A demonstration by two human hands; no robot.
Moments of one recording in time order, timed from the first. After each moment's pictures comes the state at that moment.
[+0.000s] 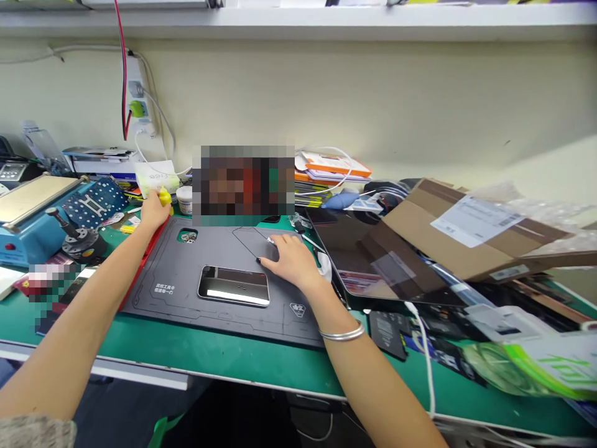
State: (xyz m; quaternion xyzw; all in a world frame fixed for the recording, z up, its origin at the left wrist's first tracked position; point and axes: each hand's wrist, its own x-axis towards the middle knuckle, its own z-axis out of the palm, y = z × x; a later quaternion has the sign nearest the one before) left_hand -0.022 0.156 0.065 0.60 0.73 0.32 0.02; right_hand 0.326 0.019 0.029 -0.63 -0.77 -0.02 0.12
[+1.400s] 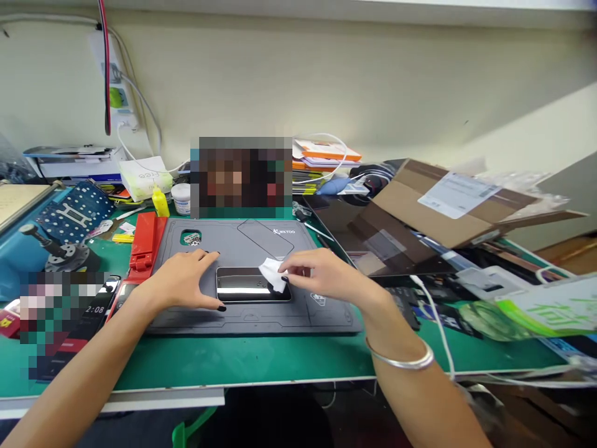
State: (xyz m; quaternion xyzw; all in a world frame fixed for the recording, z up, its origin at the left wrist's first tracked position) left_hand 0.023 0.005 0.081 0.91 0.40 -0.04 0.05; right_hand 0.328 -0.042 0.076 -0.50 -0.81 0.15 0.26
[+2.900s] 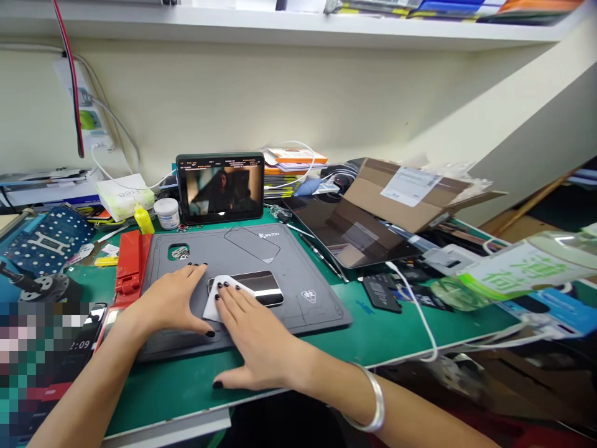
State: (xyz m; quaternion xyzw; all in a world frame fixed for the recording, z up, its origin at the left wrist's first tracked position) left_hand 0.019 0.006 0.081 0.91 0.41 -0.07 0.10; right_hand 0.209 -0.087 0.044 -0.47 -0.87 0.12 0.06
